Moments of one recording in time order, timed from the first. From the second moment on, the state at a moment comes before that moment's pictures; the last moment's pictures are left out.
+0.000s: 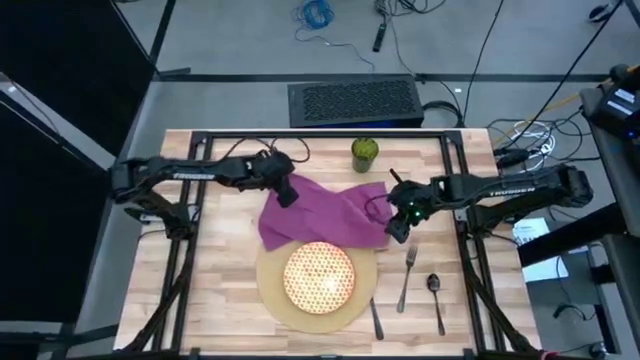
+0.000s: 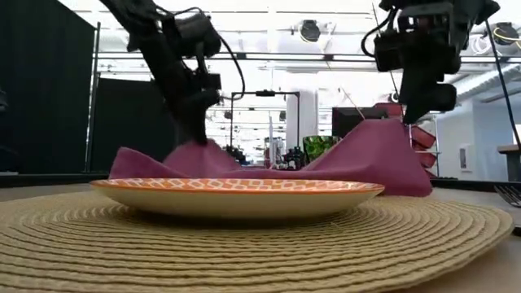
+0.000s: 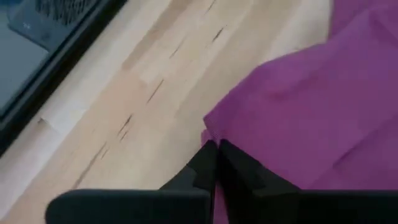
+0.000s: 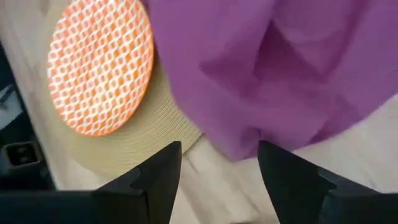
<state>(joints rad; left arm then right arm) 0.28 1.47 0.92 -0.46 -0.27 -0.18 -0.03 1.09 0.75 -0.67 -0.10 0.70</state>
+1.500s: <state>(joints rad) -0.37 1.17 0.92 -0.78 -0.34 -0.77 -0.20 1.33 0.73 -0.29 -0.31 0.76</state>
